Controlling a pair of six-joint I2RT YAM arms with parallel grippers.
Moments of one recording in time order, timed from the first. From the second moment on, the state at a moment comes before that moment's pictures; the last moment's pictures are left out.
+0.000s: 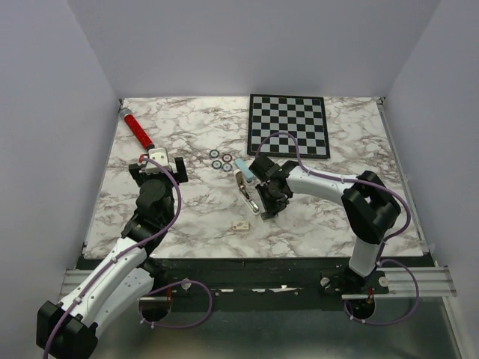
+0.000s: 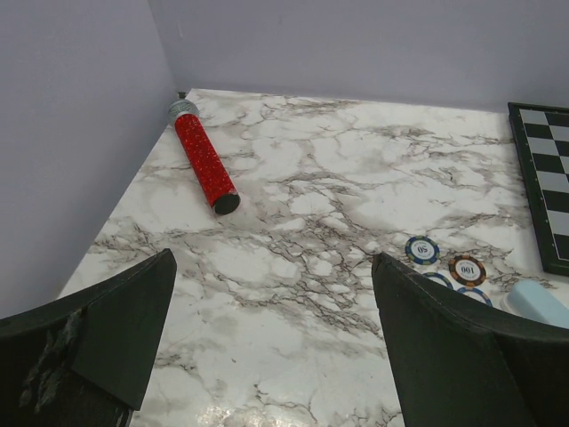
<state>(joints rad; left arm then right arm) -0.49 0.70 0.47 0.23 -0.68 0.01 0.79 1.82 1.20 -0.72 0.03 0.43</state>
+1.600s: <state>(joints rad) -0.49 1.05 0.72 0.18 0.31 -1.05 0.79 1.11 0.86 -0.02 0.02 0.11</state>
